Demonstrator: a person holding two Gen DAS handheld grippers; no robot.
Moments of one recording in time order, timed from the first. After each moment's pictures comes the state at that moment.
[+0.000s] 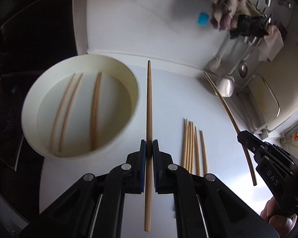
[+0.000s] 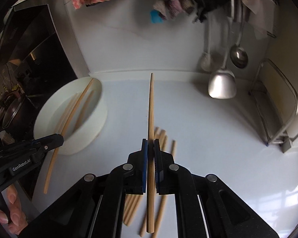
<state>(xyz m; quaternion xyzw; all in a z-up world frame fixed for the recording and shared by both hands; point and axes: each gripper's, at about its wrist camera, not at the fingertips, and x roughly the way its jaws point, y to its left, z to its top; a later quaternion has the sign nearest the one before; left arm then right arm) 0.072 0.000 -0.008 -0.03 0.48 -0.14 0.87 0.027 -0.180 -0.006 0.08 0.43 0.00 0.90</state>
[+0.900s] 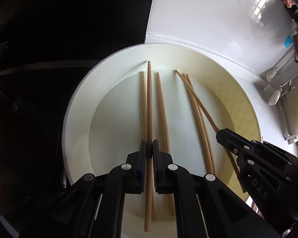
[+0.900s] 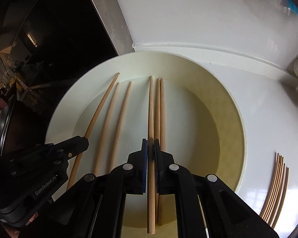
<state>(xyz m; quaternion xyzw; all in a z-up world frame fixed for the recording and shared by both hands) 0.234 0.149 -0.095 0.00 0.56 -0.14 0.82 0.214 0.013 -0.090 0.11 0.53 0.03 0.84</state>
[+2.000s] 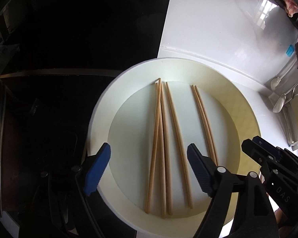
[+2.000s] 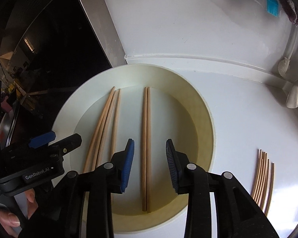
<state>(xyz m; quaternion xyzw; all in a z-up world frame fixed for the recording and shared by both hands) 0.222 0.157 -0.069 0.00 0.53 -0.11 0.84 0.183 -0.004 -0.057 0.11 0.50 0.01 0.86</state>
